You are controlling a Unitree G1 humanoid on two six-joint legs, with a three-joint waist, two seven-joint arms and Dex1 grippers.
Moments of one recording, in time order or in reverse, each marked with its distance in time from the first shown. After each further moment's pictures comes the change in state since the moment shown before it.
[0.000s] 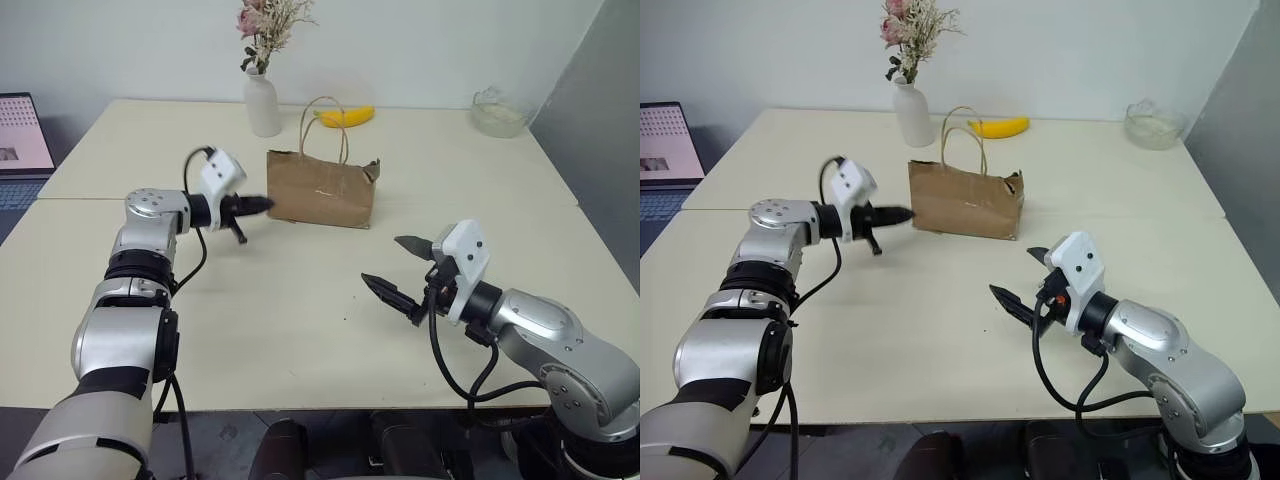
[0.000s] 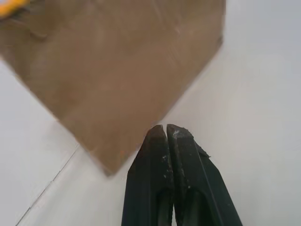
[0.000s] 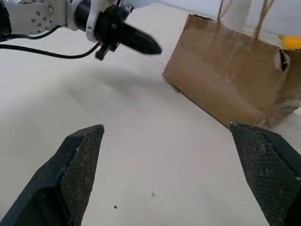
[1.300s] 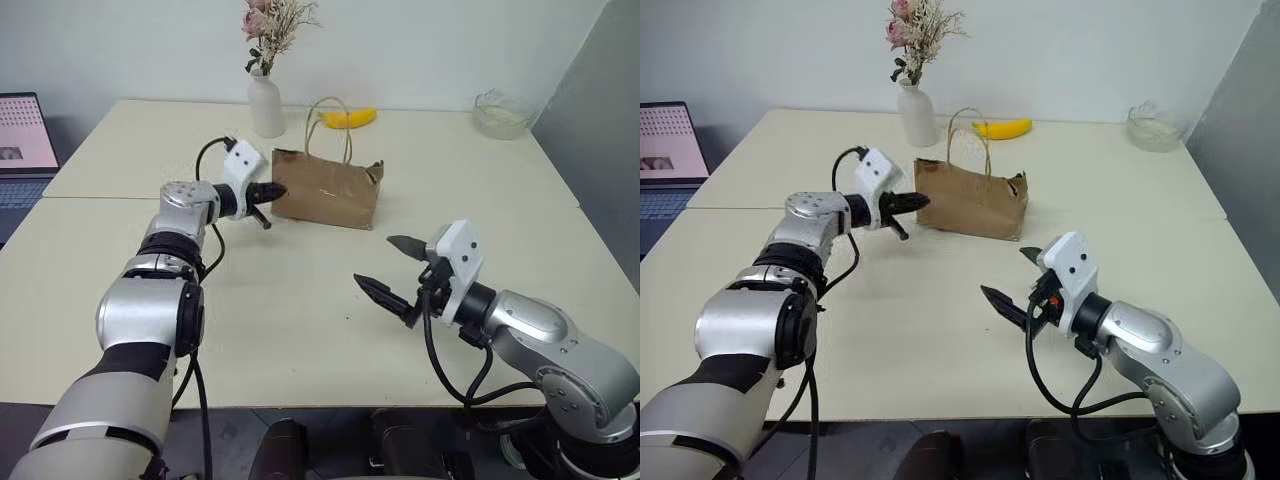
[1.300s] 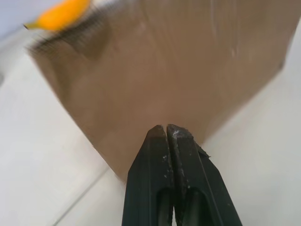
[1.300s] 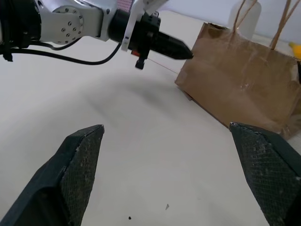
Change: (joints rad) left arm -0.149 -0.100 0.014 0.256 0.118 -0.054 0.157; right arm 0.003 0.011 0.026 -0.020 0.025 0.003 -0.039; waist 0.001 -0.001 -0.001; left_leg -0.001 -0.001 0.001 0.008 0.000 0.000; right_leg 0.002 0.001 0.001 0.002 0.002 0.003
